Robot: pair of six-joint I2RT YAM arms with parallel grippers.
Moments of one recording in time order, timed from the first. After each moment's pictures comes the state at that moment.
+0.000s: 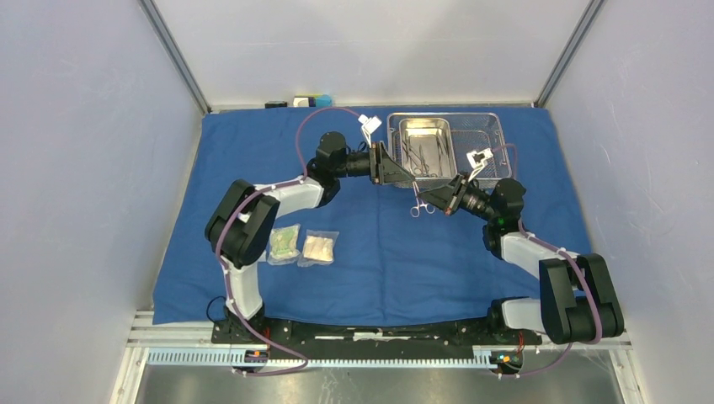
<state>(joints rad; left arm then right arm) -0.57 1.91 1.15 0.74 0.90 -0.89 0.11 1.30 0.41 0.85 -0.89 0.70</state>
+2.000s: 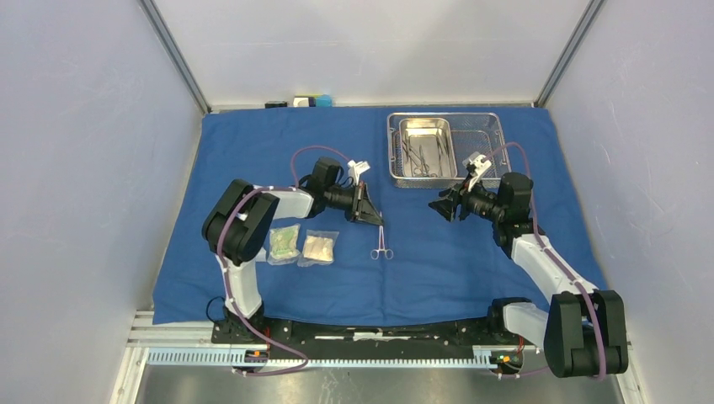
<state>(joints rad) -0.51 1.90 0.96 0.26 0.98 -0.64 0.06 1.12 0.50 0.25 -0.81 0.00</state>
